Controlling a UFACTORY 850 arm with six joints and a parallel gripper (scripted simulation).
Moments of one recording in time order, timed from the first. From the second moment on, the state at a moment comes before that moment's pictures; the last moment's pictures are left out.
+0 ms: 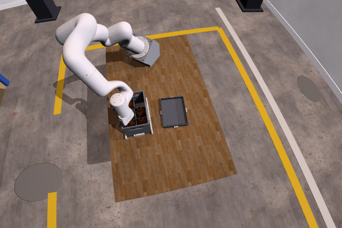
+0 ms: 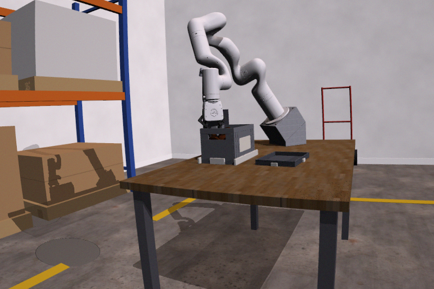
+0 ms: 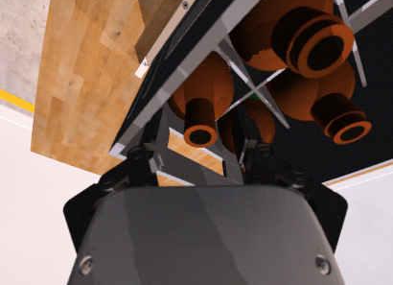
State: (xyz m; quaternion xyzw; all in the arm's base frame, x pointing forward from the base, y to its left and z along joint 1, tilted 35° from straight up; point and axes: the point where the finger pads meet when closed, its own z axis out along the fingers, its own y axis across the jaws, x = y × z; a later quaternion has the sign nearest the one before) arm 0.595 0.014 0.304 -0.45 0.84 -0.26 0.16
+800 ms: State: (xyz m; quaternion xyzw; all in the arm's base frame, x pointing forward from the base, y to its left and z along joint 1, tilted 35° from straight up) arm 0.577 0.025 0.335 -0.45 0.84 -0.26 0.16
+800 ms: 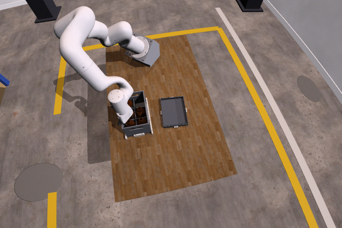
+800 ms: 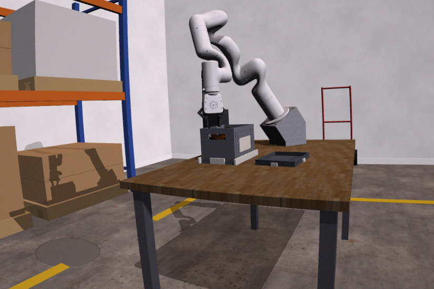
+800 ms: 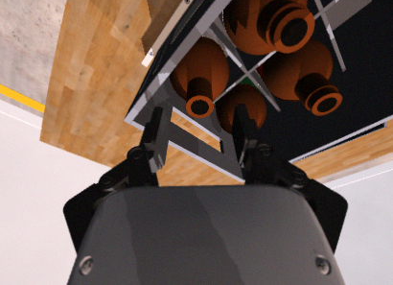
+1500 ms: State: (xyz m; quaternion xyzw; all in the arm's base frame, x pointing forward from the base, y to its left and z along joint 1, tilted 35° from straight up) arm 0.554 0.038 0.372 -0.45 0.84 -0.26 0.16
